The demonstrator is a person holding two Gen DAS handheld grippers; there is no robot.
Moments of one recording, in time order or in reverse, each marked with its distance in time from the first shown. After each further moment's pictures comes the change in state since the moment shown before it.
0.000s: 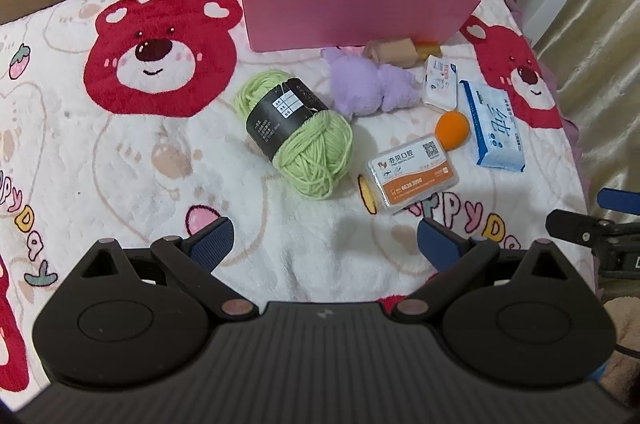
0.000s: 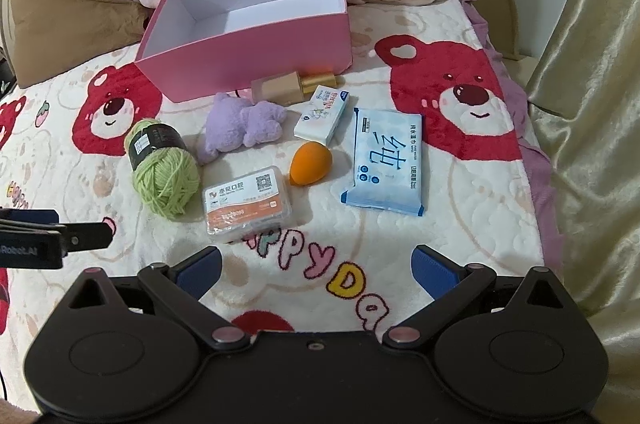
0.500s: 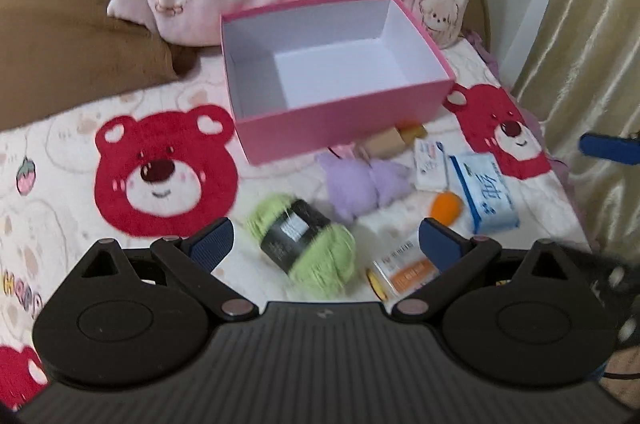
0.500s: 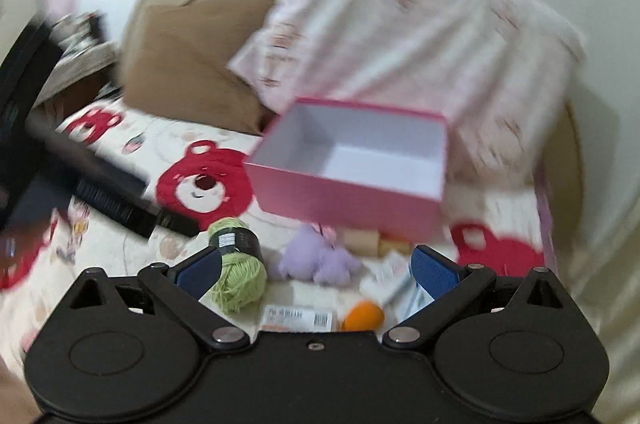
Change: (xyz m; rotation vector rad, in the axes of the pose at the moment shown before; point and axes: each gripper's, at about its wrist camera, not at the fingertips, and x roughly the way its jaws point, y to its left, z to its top) left arm -0.034 -0.005 0.055 0.170 -0.196 0.001; right arm -0.036 0.040 0.020 -0.460 -0.414 0.181
